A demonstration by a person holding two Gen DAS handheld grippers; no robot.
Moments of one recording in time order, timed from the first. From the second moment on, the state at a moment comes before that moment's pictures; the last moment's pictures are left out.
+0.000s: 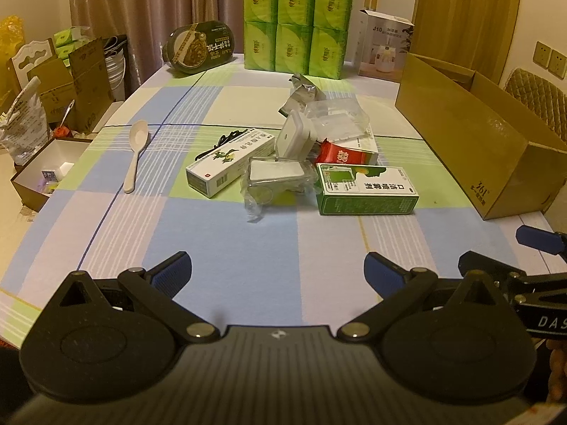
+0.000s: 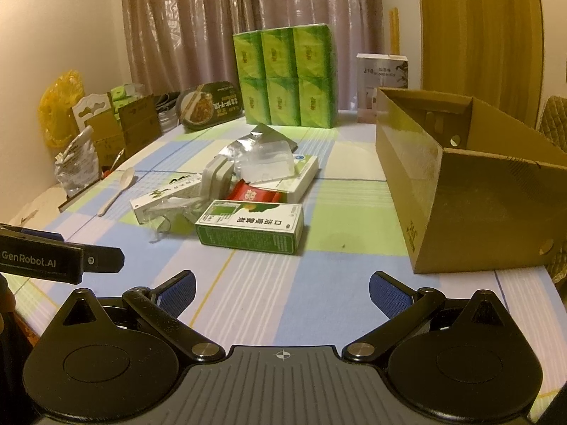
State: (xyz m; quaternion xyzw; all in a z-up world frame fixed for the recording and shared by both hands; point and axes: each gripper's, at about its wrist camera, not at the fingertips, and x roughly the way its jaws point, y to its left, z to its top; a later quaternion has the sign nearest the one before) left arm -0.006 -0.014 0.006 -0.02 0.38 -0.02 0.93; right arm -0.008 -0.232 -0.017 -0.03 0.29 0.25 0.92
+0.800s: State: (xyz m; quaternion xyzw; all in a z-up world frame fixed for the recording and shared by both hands) left arm 0.017 0.026 0.039 -0.01 0.35 0.00 0.94; right arm 0.010 -0.199 0.001 -0.10 0.26 0.34 0.90
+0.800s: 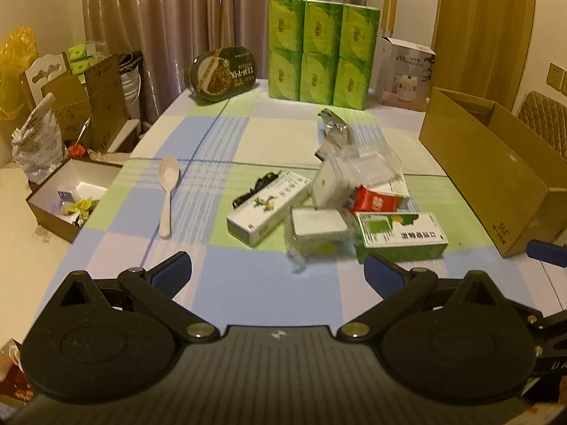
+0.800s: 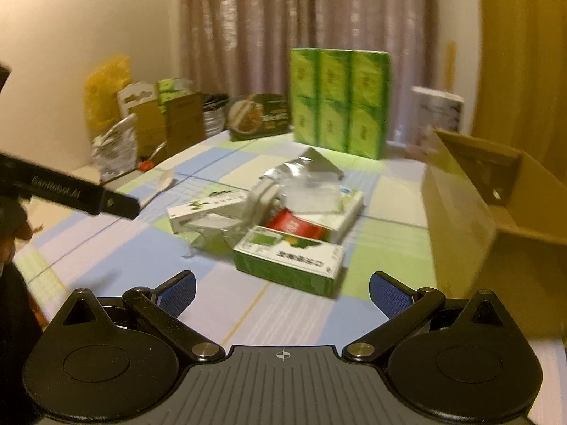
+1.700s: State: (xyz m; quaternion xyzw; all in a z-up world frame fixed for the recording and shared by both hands) left arm 0.112 -0.001 0.000 0.38 0.33 -0.36 0.79; right arm 0.123 -0.122 -0.014 -0.37 0.28 0.50 0.73
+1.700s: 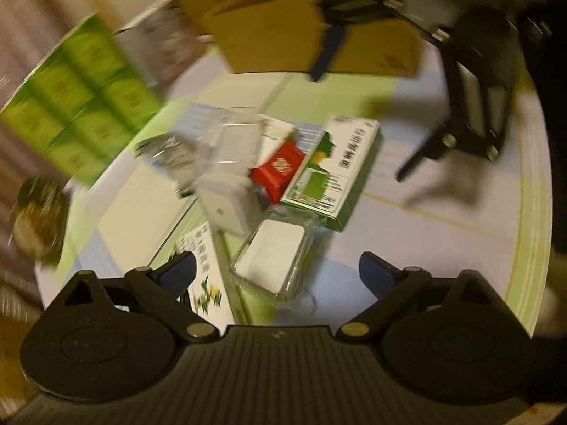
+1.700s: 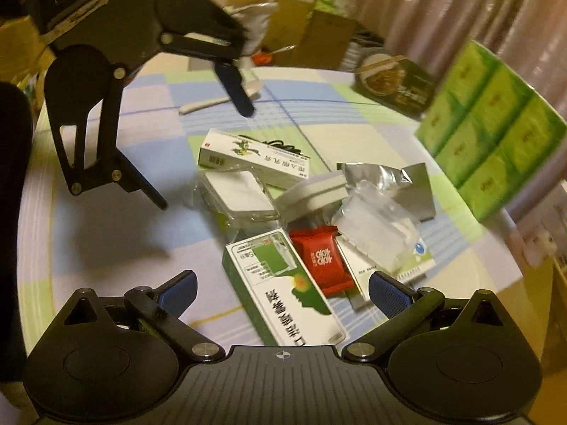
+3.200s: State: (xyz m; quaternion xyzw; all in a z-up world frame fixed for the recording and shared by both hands) left arm 0.109 -0.036 -0.026 0.29 0.49 -0.36 0.74; right arm 0.116 -0.163 -0.029 -0.28 0.51 0.41 0.70
